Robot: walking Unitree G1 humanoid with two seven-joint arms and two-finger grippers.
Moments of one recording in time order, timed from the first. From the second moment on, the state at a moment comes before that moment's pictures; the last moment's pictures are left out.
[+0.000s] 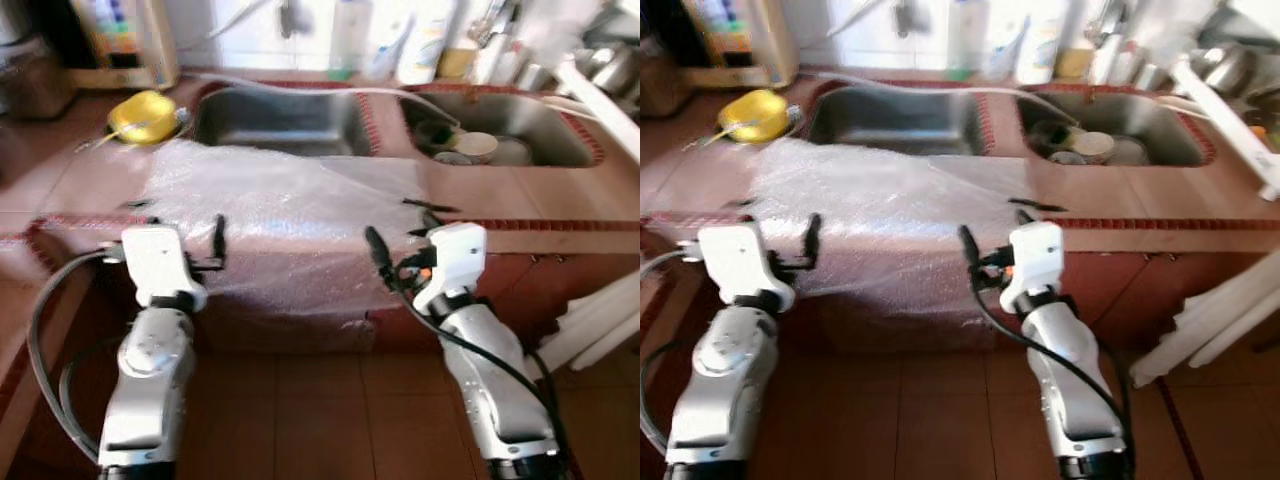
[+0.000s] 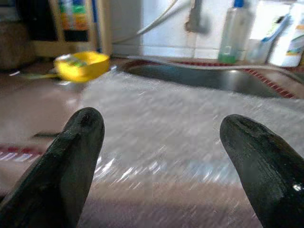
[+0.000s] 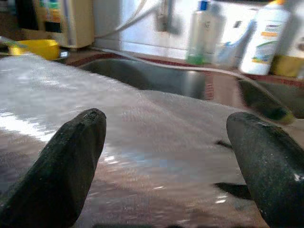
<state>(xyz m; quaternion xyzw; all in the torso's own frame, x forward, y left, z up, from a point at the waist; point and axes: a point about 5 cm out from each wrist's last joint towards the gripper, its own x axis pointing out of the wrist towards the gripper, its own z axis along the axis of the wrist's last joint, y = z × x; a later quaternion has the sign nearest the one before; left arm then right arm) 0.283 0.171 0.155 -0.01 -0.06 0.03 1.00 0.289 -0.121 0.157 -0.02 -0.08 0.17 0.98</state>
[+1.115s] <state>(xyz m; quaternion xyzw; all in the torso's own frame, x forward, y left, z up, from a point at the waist) 0.285 0.157 0.157 0.02 -0.07 0.03 1.00 0.287 -0.122 0.164 -0.03 -0.10 0.17 0.98</state>
